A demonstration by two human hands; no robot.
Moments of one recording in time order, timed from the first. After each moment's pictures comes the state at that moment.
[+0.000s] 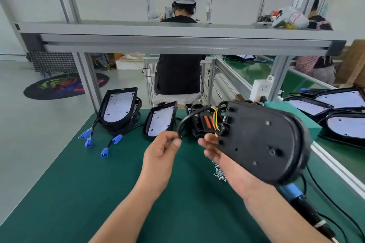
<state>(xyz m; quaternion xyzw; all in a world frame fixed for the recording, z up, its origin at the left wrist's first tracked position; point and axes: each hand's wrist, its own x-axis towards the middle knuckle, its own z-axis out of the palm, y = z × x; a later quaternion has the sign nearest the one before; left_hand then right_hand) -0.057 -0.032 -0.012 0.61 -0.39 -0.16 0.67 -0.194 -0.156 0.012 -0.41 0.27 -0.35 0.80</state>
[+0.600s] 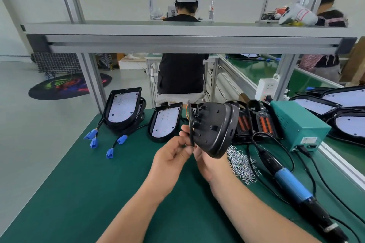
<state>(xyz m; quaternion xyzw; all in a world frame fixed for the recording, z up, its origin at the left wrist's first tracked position) -0.057 -0.033 -0.016 0.57 -0.43 -0.24 0.65 -0.135 -0.140 -0.008 -0.41 0.17 -0.41 0.79</state>
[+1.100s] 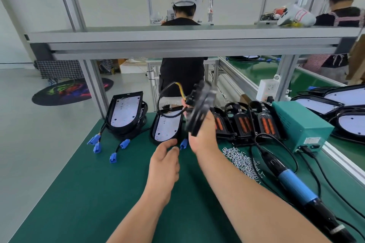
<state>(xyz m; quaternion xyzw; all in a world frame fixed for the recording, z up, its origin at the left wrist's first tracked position) -0.049 -0.036 -0.022 0.61 -0.22 -0.29 0.70 -0.082 -0.158 0.035 -0.42 0.16 -0.50 0.74</state>
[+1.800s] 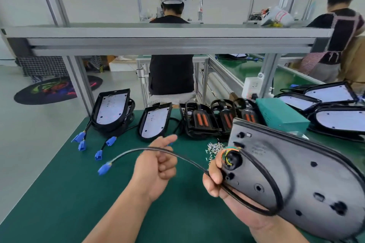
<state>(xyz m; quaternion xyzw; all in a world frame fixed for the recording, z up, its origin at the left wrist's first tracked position) -0.060 -0.032 -0.002 0.42 -0.16 -0.49 0.75 -0.272 -0.121 0.020 -0.52 0.01 -0.17 0.84</state>
